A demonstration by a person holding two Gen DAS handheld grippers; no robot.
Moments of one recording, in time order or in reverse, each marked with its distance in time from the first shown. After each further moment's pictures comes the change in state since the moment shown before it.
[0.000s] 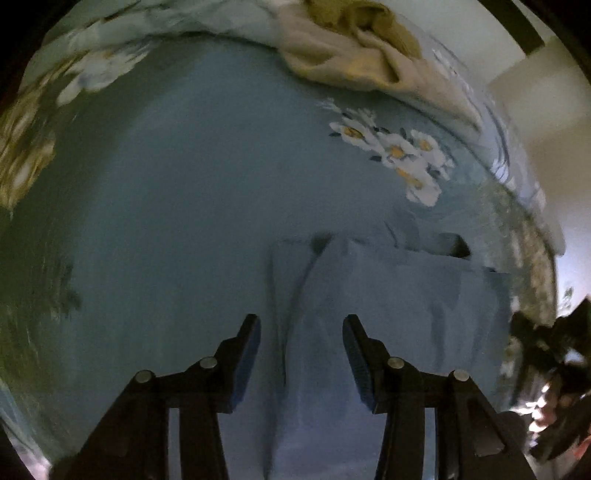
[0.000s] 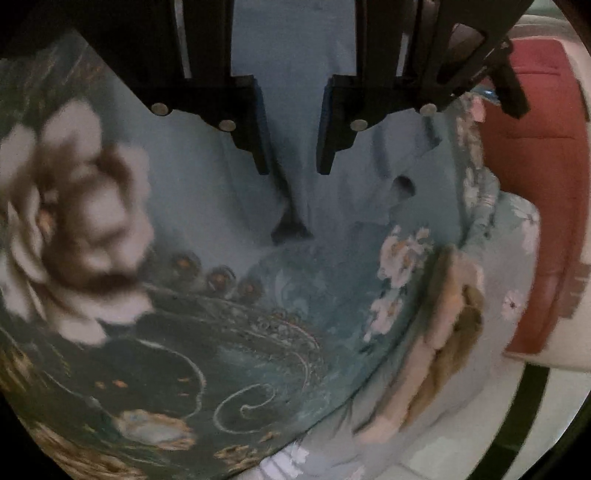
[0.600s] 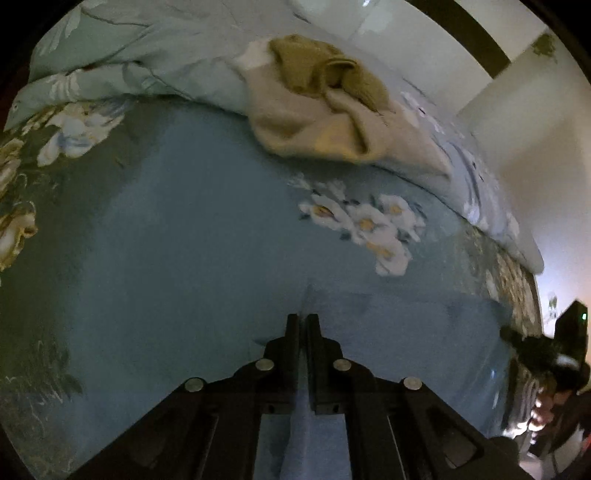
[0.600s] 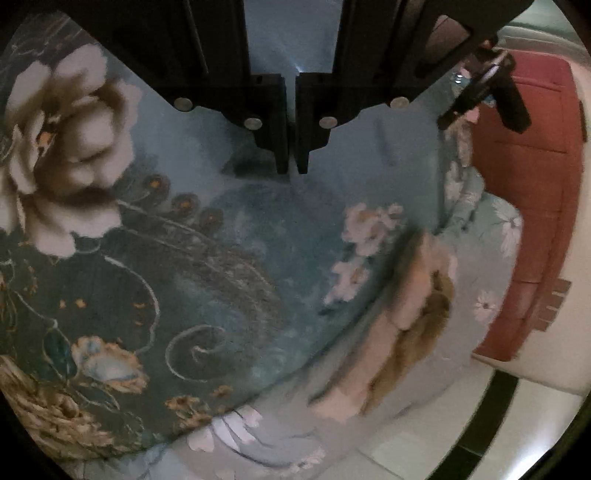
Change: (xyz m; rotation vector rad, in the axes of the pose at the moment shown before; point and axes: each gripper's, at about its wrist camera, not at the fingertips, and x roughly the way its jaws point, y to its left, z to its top) left arm -0.026 0.007 0.035 0.014 -0.177 -0.095; right arm -0.018 0.011 0.029 -0.074 -0.075 0.046
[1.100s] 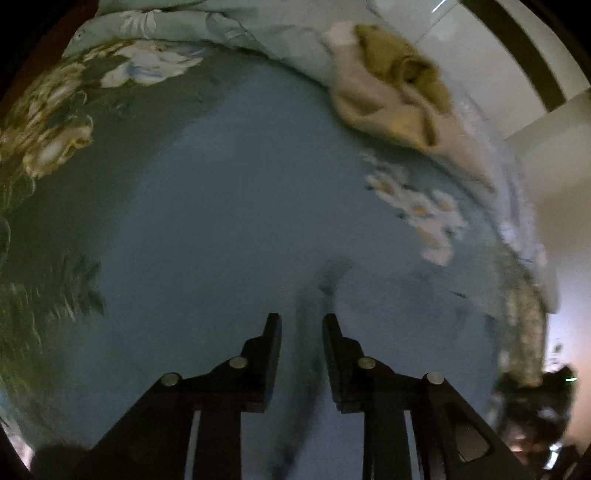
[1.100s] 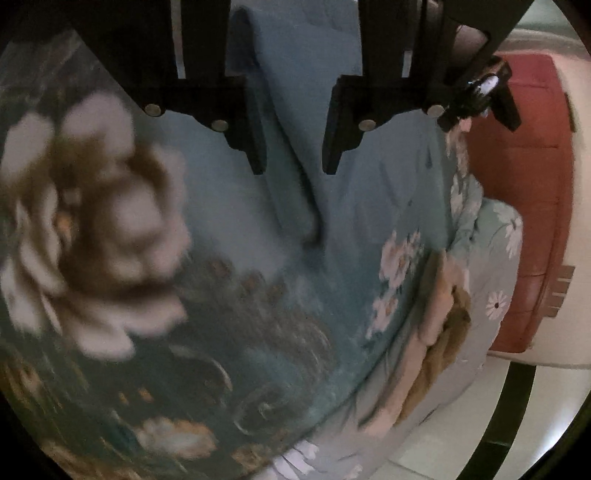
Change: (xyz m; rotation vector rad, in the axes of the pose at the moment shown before) left arm -0.013 0.015 -0.044 -0.197 0.045 0.035; right arm -0.011 -0.056 -0.051 0.095 0.085 0.067
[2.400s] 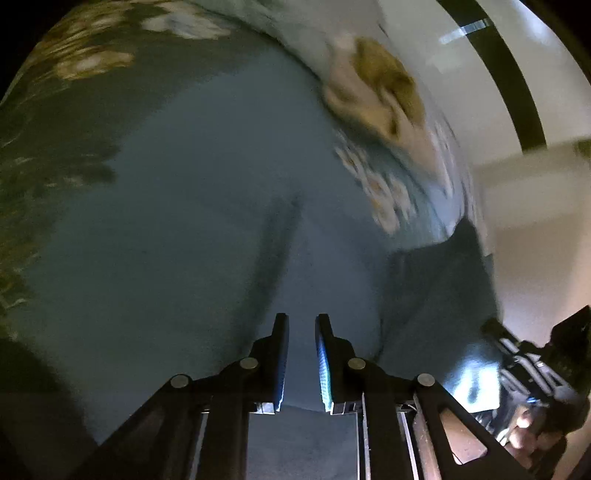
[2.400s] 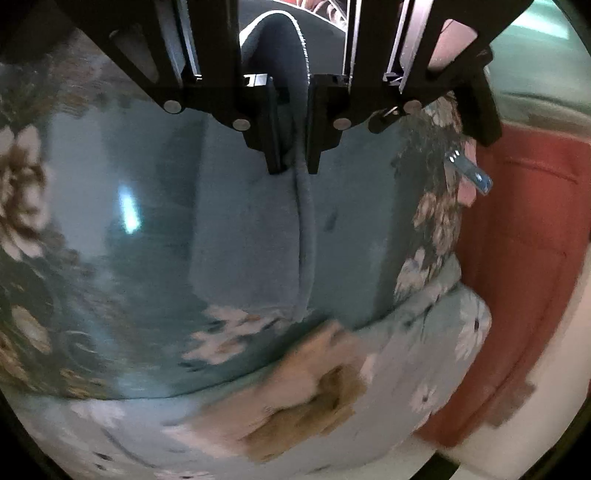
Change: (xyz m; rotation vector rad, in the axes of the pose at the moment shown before) left arm -0.049 0.024 -0.079 -0.192 -0.020 -0.185; right arm 0.031 0.228 -0.076 -0.380 0.051 -0.079
